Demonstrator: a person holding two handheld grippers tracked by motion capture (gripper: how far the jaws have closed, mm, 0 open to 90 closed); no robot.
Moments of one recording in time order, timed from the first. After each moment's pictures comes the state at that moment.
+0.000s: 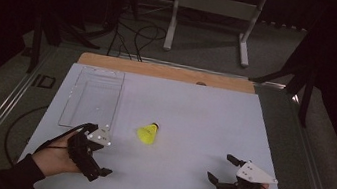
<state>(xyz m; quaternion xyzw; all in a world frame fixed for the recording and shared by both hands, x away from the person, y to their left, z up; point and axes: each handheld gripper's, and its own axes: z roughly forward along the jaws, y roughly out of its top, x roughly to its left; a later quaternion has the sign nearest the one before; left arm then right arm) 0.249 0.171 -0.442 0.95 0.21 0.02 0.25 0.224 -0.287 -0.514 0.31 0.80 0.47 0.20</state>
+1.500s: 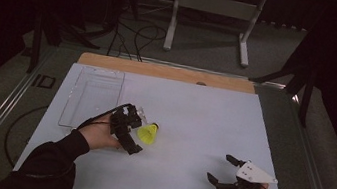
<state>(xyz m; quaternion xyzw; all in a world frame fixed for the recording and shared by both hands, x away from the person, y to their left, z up) 0.331 0.094 -0.454 0.96 0.23 0.02 0.17 0.224 -0.287 -0.514 0.31 0.80 0.47 0.19</state>
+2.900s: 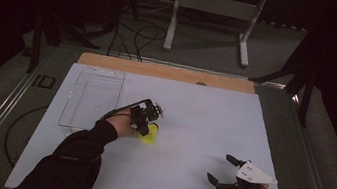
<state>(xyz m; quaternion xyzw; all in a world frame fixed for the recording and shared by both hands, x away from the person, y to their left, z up) 0.382 0.048 -0.493 0.97 0.25 0.05 0.06 0.224 -0.288 -0.515 0.31 0.80 0.47 0.20</state>
